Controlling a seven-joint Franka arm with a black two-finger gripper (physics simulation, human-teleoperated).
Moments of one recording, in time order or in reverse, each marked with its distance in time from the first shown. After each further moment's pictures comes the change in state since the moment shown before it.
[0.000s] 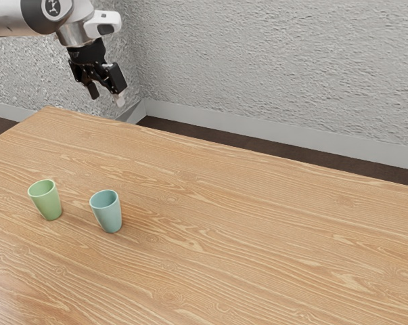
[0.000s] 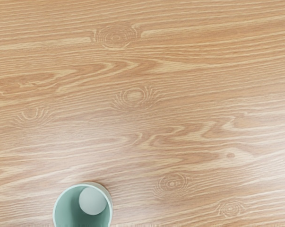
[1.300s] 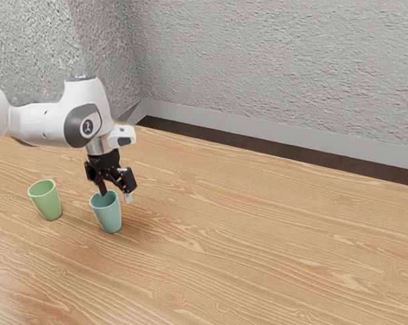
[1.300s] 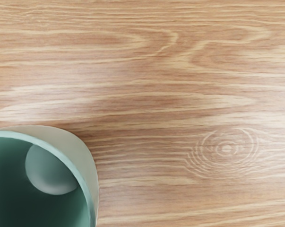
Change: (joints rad) arm 0.008 0.112 0.033 -0.510 -0.032 0.437 -0.026
